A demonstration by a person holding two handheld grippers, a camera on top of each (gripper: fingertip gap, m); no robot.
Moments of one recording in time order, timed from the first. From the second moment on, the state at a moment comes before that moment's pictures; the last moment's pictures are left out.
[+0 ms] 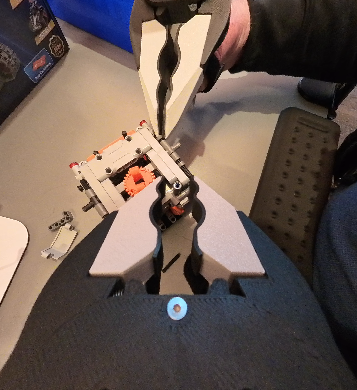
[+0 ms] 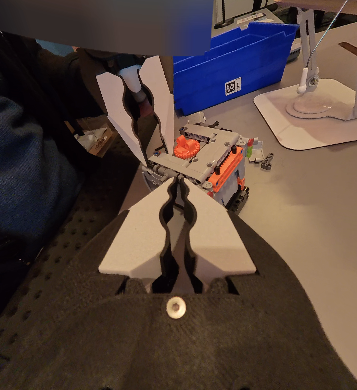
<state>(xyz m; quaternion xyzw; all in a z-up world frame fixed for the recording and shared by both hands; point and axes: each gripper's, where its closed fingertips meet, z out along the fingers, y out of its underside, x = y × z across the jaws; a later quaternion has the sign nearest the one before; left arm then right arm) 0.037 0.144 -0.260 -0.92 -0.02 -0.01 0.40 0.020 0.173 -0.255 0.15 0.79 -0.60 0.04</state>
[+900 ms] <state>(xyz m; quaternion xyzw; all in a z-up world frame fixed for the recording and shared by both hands) 0.039 0.145 -0.260 -0.92 -0.03 -0.03 0.40 0.024 0.172 -0.257 0.07 0.84 -0.52 0.10</state>
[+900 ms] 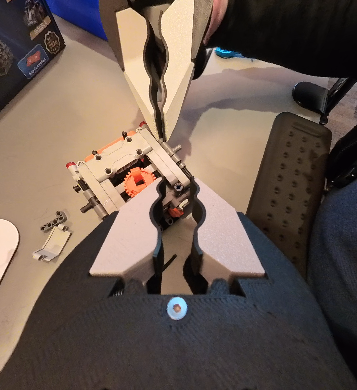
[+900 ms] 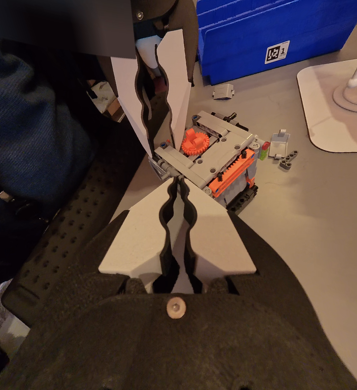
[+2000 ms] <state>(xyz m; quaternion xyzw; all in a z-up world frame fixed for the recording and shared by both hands) 0.035 0.145 -0.260 -0.91 -0.05 -0.02 0.40 0.028 0.157 -0.253 0.28 0.80 -0.53 -0.05</state>
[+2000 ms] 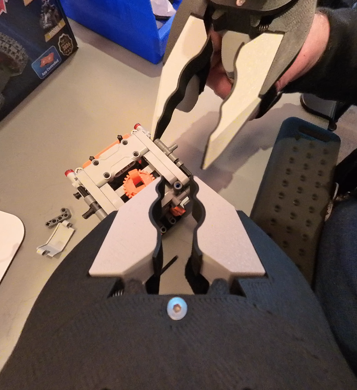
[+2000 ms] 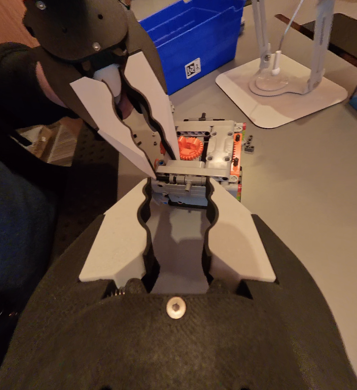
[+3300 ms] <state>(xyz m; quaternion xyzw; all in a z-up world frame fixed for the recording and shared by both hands) 0.037 0.150 -0.260 -0.91 -0.04 -0.02 0.41 0.023 0.162 -0.258 0.32 0.80 -0.47 -0.19</state>
